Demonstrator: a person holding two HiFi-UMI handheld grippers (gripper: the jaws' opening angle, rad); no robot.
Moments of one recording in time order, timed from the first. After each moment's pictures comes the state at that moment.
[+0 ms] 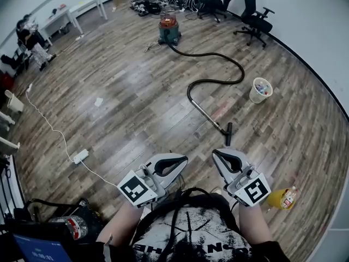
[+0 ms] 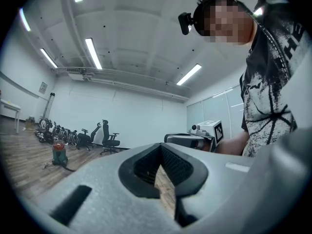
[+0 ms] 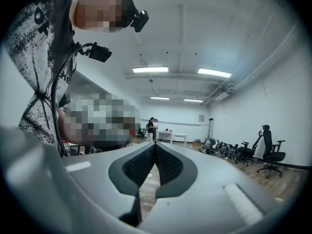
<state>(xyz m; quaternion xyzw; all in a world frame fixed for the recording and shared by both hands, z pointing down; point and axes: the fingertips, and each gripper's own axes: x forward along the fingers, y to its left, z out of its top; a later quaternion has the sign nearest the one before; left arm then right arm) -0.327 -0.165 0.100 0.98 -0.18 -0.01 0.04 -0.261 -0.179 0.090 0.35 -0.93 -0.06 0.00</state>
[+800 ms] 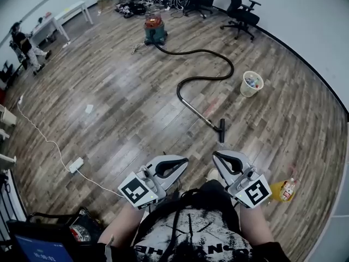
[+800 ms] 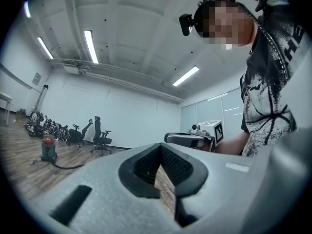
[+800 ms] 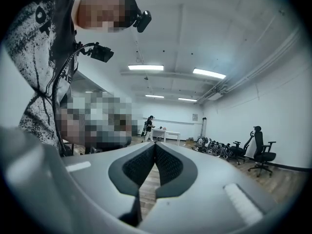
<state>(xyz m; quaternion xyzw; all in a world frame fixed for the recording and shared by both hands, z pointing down) -0.291 -0.174 0.110 0.99 -0.13 -0.02 0.06 -0.226 -0.180 0.100 0.39 -0.92 -0.05 0.02</state>
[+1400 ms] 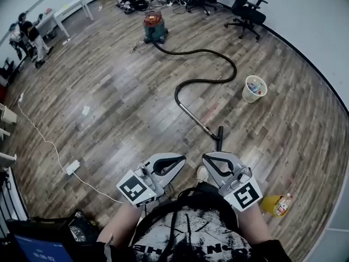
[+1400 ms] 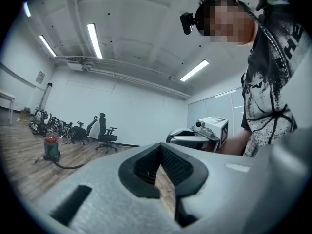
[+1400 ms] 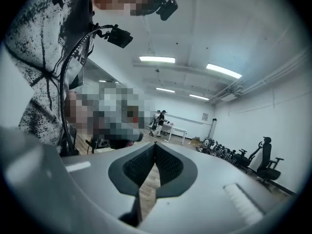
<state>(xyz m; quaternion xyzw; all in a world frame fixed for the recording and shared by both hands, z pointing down) -0.205 -0.301 0.123 0.98 -0.16 0.00 0.07 -0.171 -0.303 0.096 0.35 -0.93 -0.10 0.02</state>
